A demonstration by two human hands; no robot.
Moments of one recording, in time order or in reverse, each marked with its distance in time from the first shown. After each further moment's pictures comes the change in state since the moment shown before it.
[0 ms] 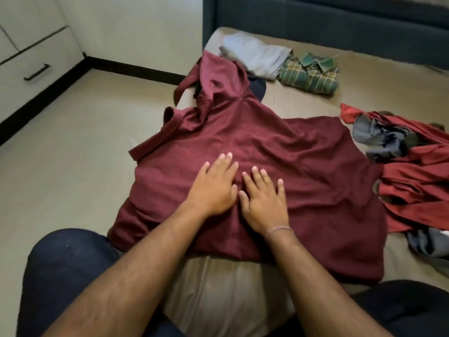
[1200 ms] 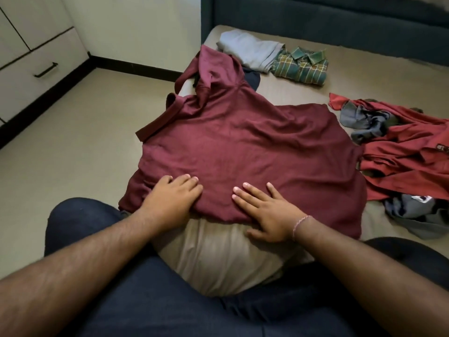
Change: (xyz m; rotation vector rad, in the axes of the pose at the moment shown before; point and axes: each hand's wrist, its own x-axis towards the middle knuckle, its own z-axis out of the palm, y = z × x) left_hand -0.137 -0.040 -0.012 0.379 -0.080 0.183; right_hand -0.085 0.051 -0.030 -0.270 -0.398 -0.635
